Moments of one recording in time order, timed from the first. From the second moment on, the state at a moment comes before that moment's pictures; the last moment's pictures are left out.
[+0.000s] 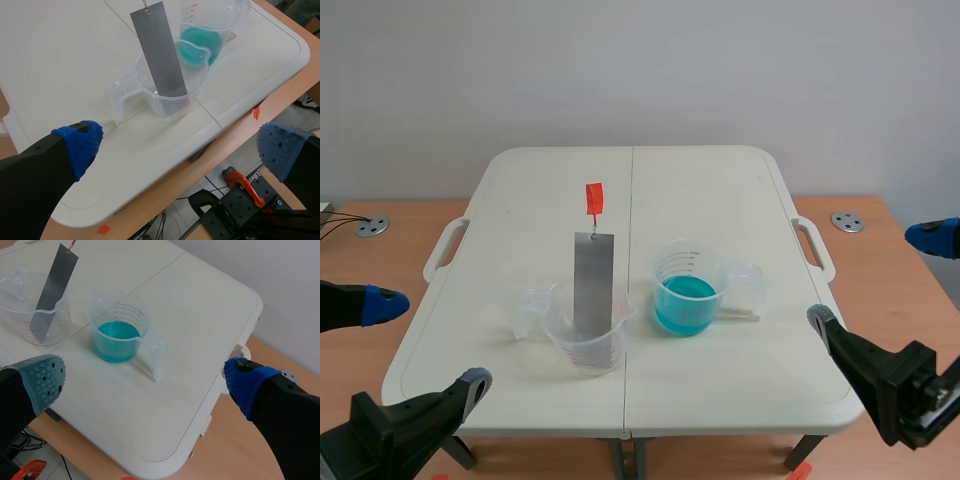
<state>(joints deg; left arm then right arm) 48.0 -32.4 -8.4 119.4 -21.4 -26.8 5.8 -45.6 31.4 13.0 114.6 8.2 23.8 10.6</state>
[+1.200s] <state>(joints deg) 50.7 -33.2 -9.1 119.5 -18.3 -26.8 5.8 -30.4 27.7 3.8 112.9 18.0 25.8 0.8</state>
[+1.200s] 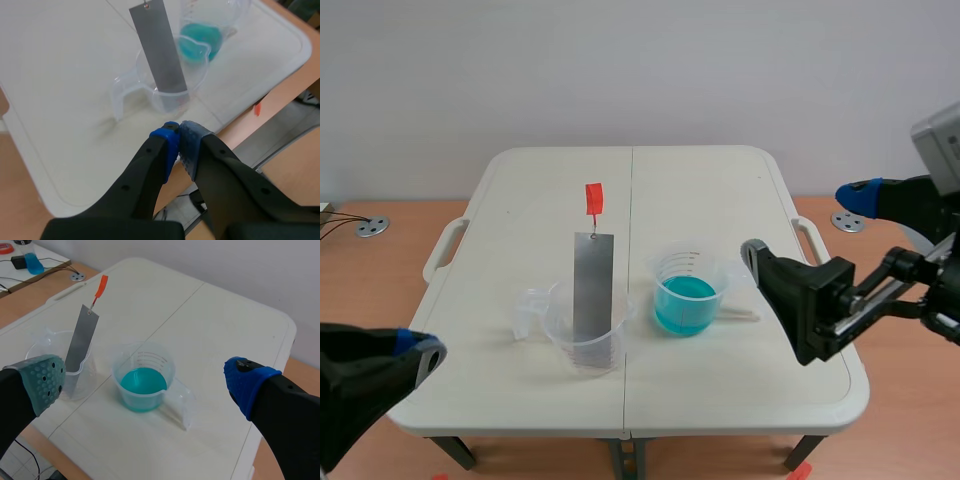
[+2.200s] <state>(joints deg) 69.5 -36.3 -5.4 96.0 -11.0 -25.4 1.5 2.9 15.3 -16.7 84.6 25.0 25.7 -5.6</state>
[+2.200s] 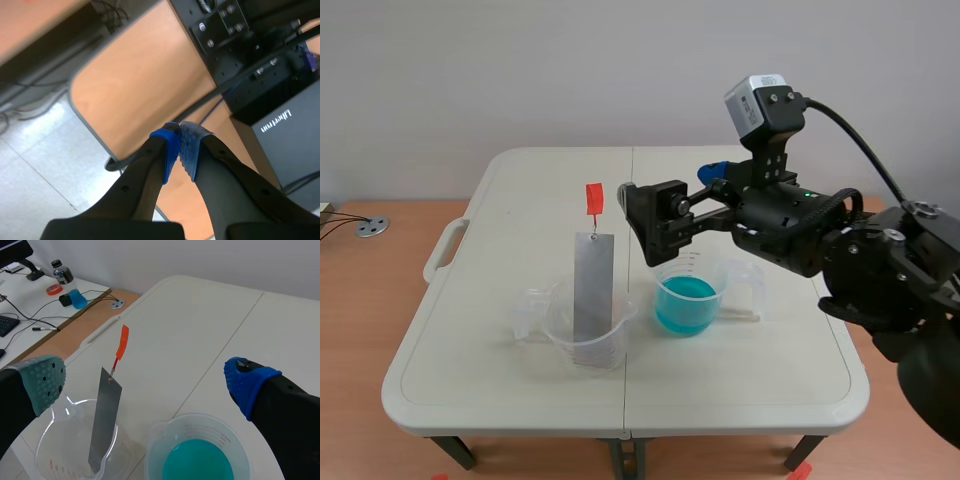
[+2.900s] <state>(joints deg) 67.0 -36.3 -3.2 93.5 -11.0 -25.3 1.5 16.9 6.8 -26.3 63.8 28.5 26.8 -5.6</state>
